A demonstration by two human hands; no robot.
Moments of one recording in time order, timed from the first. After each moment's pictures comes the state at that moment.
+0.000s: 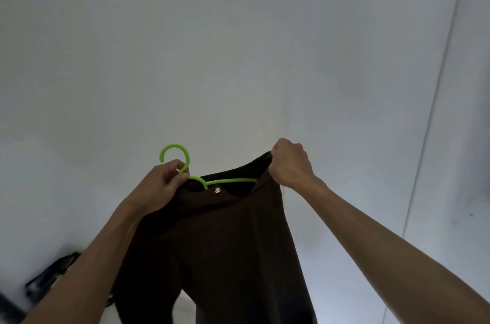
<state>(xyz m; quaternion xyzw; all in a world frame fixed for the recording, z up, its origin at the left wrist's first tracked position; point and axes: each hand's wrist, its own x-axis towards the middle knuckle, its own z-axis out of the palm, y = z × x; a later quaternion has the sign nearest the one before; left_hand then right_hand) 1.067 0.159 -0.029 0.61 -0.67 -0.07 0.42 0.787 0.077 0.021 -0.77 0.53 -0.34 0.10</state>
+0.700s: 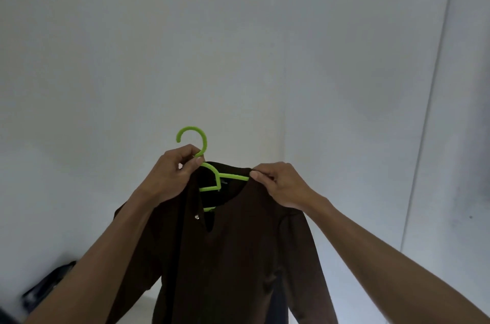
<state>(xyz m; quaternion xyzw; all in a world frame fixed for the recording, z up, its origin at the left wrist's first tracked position) 1.027 0.152 0.013 0.54 -0.70 -0.03 0.47 0.768 0.058 -0.017 -0.87 0.28 -0.37 0.17</state>
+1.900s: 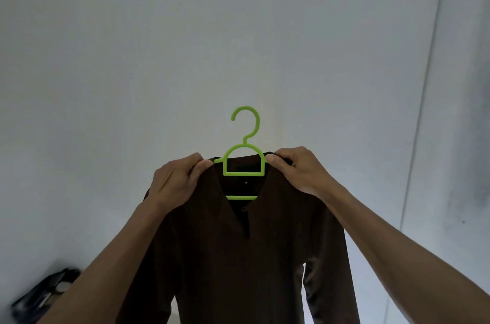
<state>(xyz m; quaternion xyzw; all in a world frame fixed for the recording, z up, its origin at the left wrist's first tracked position) 1.017 0.130 -0.002 0.61 -0.66 0.18 0.39 0.731 0.046 0.017 -0.83 0.33 -0.41 0.15</state>
